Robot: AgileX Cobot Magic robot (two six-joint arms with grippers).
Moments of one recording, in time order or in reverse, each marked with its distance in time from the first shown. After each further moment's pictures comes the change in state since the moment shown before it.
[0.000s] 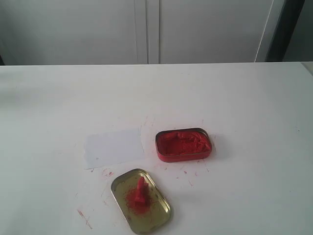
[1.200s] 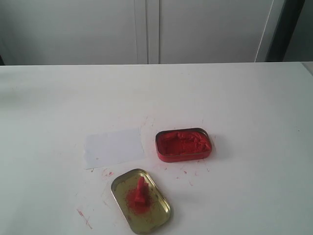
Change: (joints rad) left arm 0.000 0.000 0.000 0.000 0.000 0.000; right arm 0.000 0.000 0.000 0.000 -0.389 0.000
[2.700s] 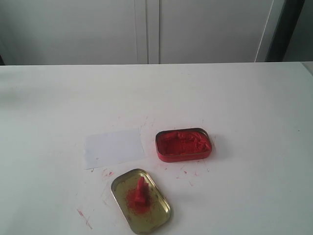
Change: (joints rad) left arm 0.000 0.000 0.000 0.000 0.000 0.000; right arm 0.000 0.000 -0.120 0.000 0.003 0.000
